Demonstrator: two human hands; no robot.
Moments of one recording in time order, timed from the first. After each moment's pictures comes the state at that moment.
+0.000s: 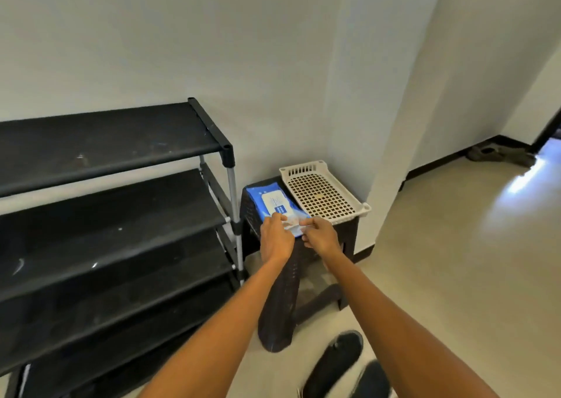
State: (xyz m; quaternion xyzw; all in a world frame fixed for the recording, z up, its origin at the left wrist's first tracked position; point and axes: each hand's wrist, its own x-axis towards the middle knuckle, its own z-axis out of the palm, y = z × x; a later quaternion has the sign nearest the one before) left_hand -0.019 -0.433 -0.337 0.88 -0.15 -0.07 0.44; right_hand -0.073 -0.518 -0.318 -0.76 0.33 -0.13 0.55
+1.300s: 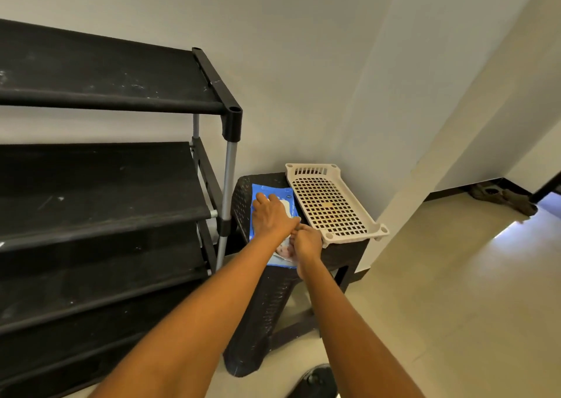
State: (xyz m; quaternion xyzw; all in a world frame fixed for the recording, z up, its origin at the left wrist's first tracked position) left_hand 0.077 -0.486 -0.371 0.95 -0.14 -0.03 0.29; right_hand 0.015 -0.535 -0.396 -0.65 0.38 -0.16 0.64
